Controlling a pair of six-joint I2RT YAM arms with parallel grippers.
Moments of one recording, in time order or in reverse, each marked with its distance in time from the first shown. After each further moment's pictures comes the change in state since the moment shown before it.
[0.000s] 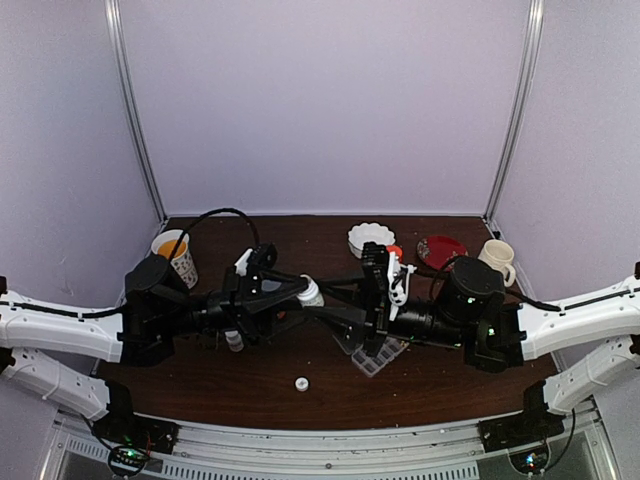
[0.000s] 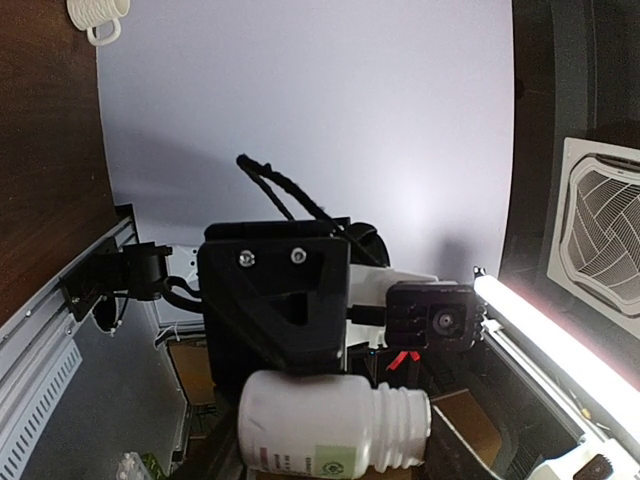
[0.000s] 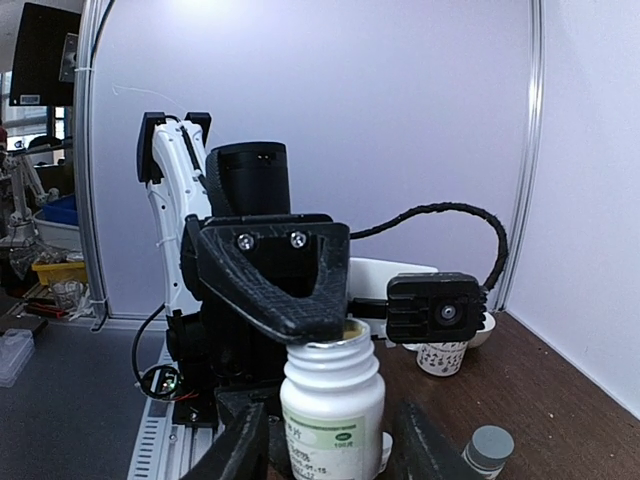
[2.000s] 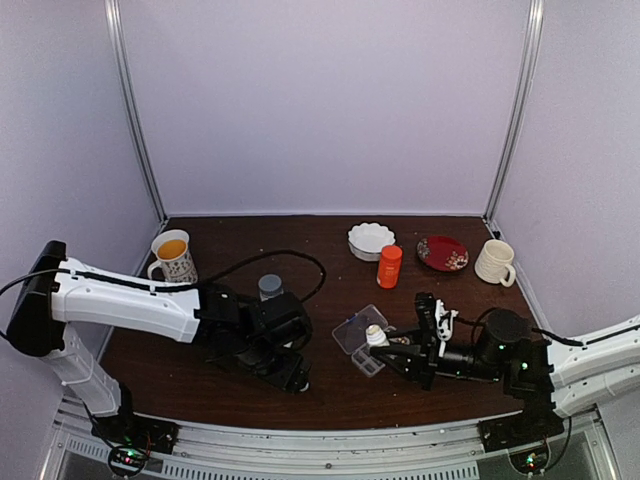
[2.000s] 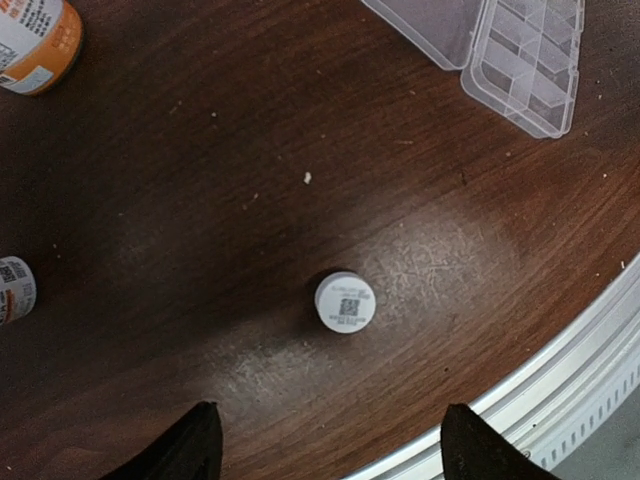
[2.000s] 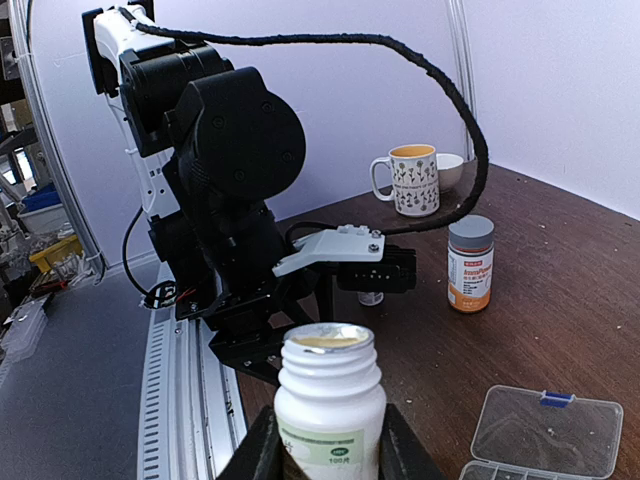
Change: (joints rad) left arm -0.104 0.433 0.480 -1.516 -0.488 0.901; right arm -0.064 -0.294 -0.472 -0.016 0.056 0.246
